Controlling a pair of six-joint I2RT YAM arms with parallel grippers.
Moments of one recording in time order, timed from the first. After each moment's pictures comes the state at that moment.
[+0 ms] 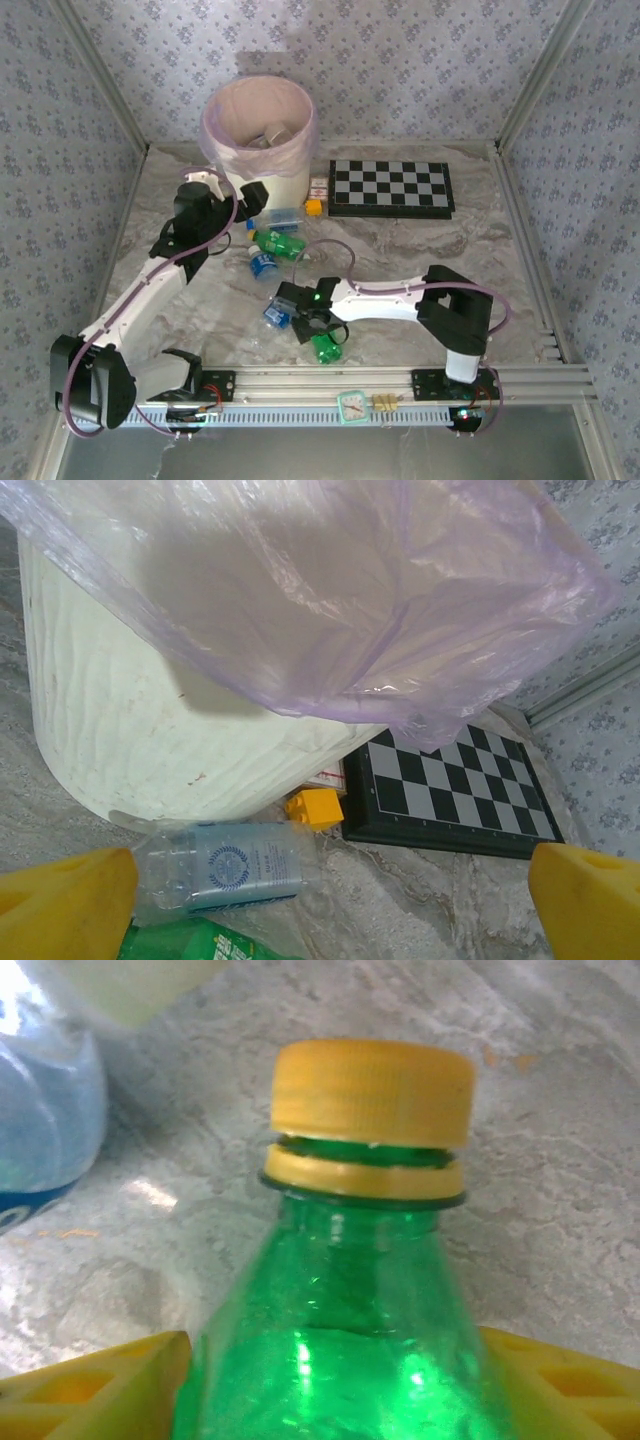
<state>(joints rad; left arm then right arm) -0.32 1.16 0.85 -0.03 0.10 -0.61 1.22 1.81 1.15 -0.74 0.13 0.74</state>
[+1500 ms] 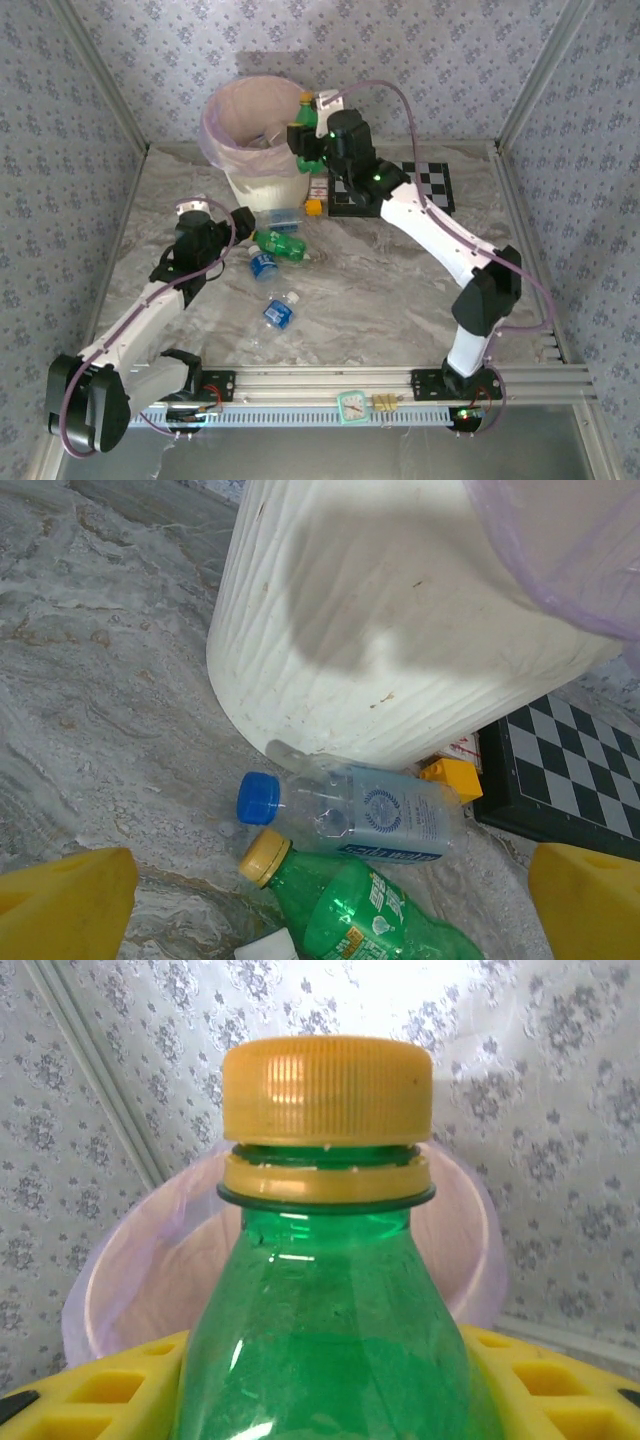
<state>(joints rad) -0.32 1.03 0.62 -0.02 -0.10 -0.62 0.70 1.84 1.89 -0.17 0.18 0.18</state>
